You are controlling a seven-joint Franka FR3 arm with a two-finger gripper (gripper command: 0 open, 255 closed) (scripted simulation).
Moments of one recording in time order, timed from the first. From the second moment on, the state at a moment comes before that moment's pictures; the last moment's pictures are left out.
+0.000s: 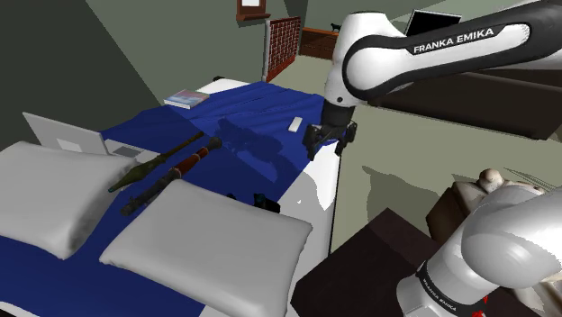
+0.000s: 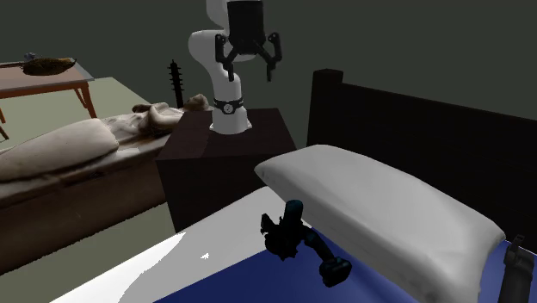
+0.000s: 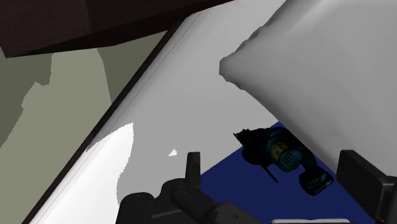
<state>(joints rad) 0.01 -0.49 0.16 -2.52 0.12 2.03 0.34</state>
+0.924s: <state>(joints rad) -0.02 0.06 0.30 -2.37 -0.11 2.45 0.66</state>
